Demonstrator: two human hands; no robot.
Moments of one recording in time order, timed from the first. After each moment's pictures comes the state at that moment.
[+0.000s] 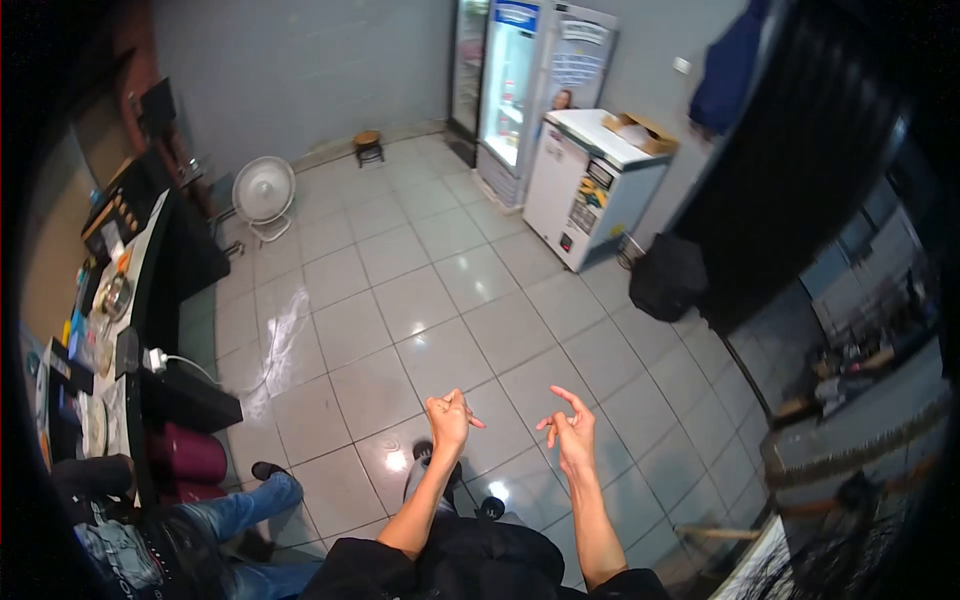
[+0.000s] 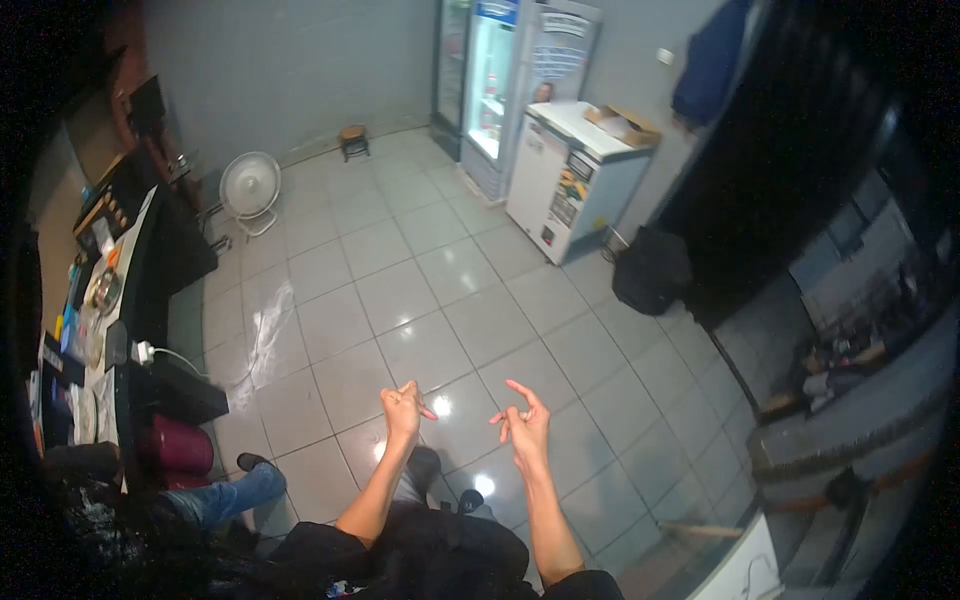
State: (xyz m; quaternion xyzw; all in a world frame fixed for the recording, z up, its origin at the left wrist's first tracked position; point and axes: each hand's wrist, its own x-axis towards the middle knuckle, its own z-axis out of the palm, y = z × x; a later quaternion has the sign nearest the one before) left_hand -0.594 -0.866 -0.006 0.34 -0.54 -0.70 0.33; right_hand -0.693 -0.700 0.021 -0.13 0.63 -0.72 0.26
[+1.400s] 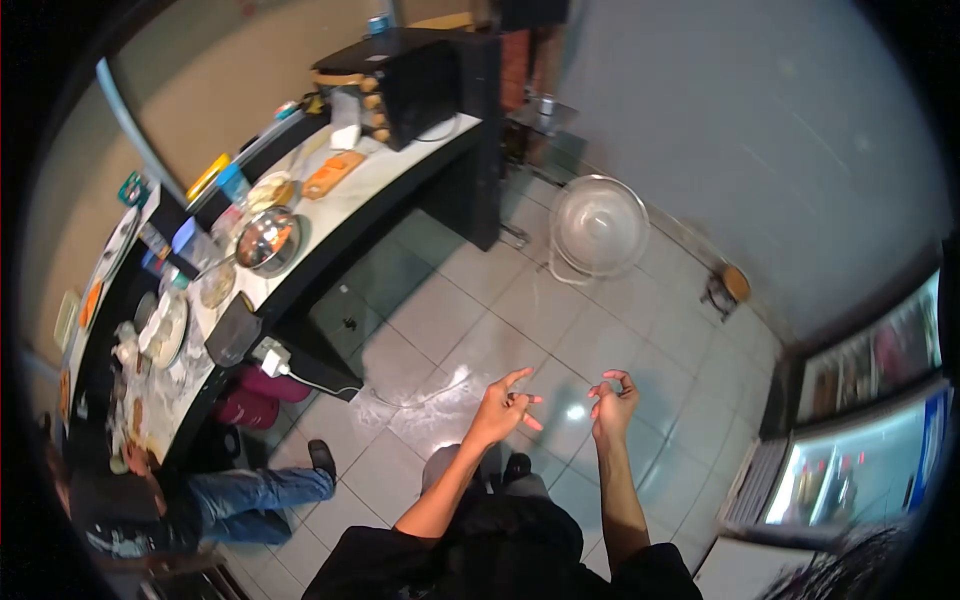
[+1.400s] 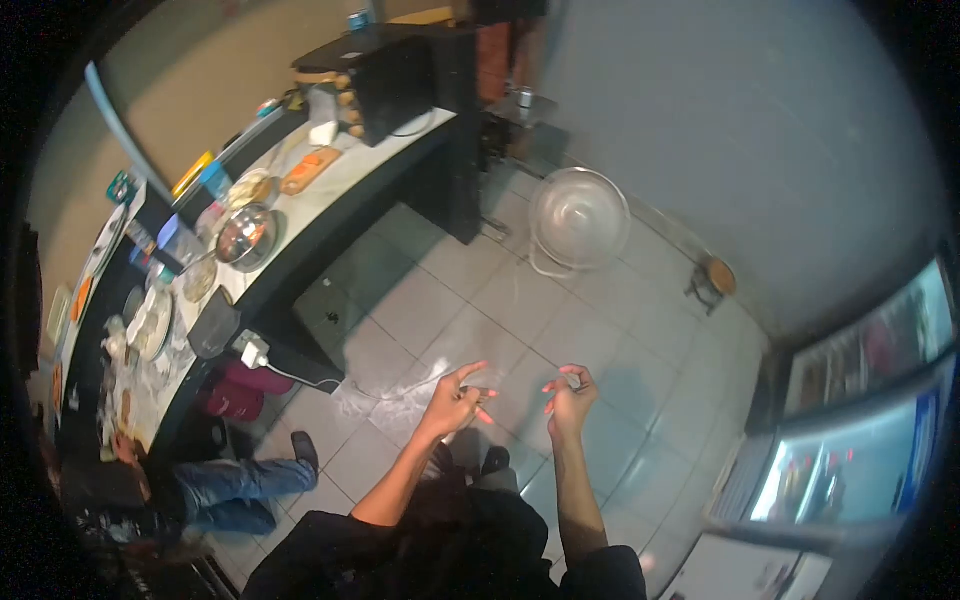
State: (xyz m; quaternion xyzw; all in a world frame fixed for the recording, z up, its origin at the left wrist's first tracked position) left_hand -0.572 -1.718 0.012 0.52 -0.42 -0.59 0.46; right_hand -0.759 -1.771 -0.002 -0.31 0.56 -0.56 0.53
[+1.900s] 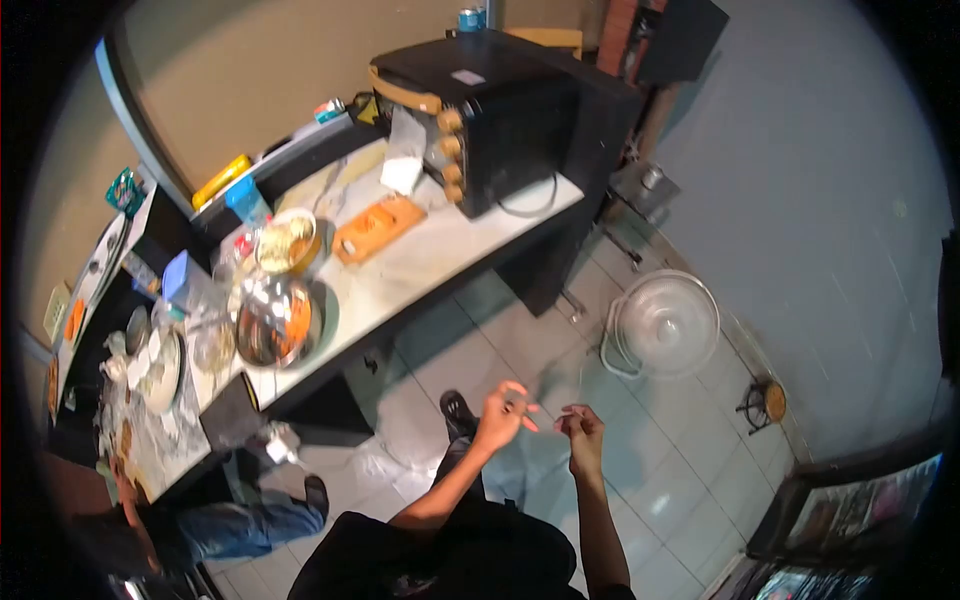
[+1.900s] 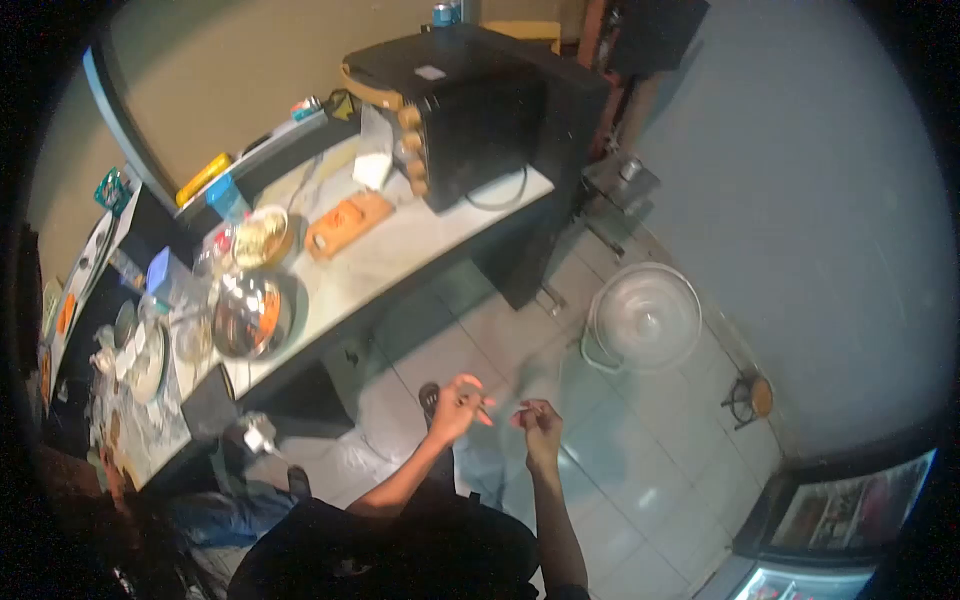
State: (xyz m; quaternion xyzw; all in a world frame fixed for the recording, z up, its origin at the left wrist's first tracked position) left_hand -0.375 -1.970 -0.065 0.58 -0.31 -0.52 0.54; right_hand -0.538 -2.012 -0.078 -0.44 0.44 -0.42 0.66
